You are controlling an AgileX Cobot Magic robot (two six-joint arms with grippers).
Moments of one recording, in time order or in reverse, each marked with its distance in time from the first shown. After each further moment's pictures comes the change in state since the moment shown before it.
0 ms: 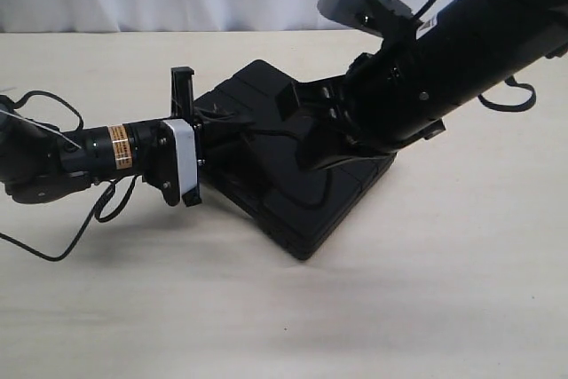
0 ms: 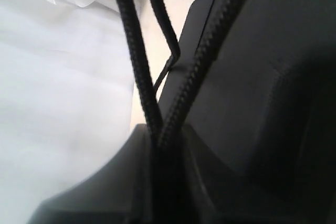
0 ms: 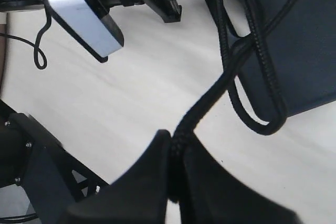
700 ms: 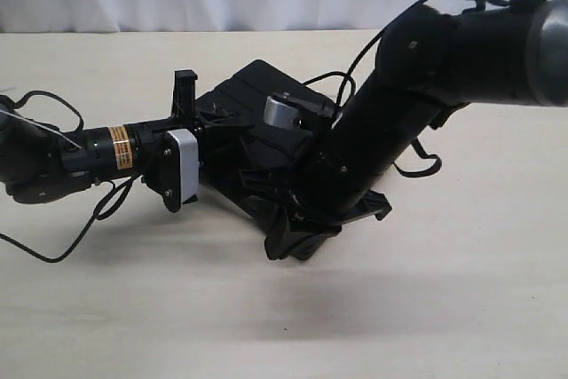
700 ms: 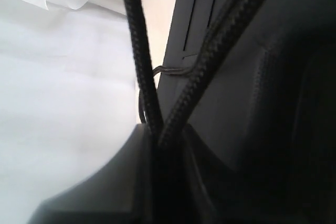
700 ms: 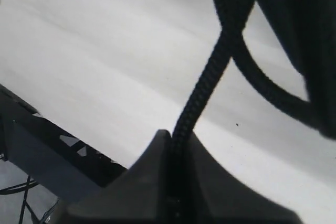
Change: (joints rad) left arm 0.000 0.000 0.000 -0.012 0.030 0.119; right arm 0.069 0.286 0.000 0.079 0.041 0.040
